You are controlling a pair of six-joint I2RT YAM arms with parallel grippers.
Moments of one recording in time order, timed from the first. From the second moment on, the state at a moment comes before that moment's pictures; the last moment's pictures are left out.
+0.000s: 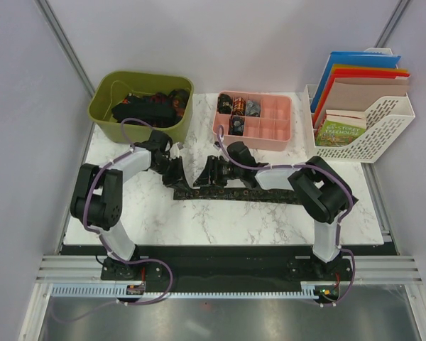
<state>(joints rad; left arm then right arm) -0.24 1.72 1.06 -0.64 0.53 -0.32 0.69 1.93 1.03 0.36 -0.58 0.85</state>
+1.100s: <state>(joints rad) -0.29 1.77 1.07 -0.56 0.52 -0.51 0.76 1.99 1.06 0.31 -0.46 0.85</state>
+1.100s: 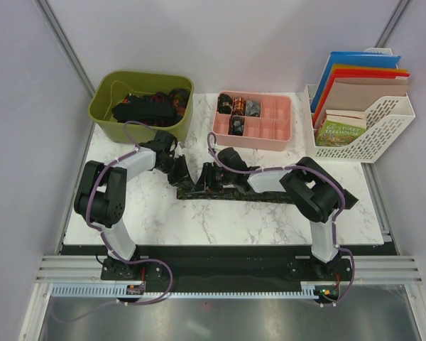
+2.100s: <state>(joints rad) -0.22 1.04 0.99 -0.52 0.48 -0.04 0.73 1.99 1.03 0.31 -0.45 0.85</state>
